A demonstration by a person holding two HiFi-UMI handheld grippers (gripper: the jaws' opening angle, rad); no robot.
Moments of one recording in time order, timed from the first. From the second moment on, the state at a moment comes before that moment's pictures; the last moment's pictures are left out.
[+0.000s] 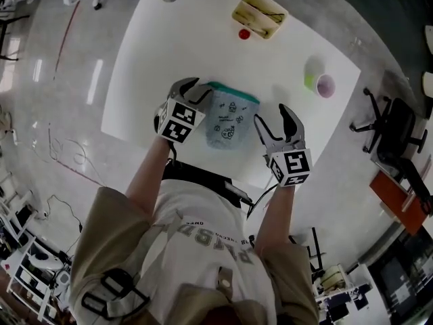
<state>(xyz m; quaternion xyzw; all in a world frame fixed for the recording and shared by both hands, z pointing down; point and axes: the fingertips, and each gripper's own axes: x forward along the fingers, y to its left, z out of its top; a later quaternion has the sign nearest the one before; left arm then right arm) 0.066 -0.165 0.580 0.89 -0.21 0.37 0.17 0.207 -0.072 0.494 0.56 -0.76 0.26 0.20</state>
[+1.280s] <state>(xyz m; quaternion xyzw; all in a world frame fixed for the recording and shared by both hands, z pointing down) 0.067 -0.152 0.557 0.91 -0.10 0.39 0.04 0.162 -0.160 0.518 0.33 -0.83 0.07 0.44</state>
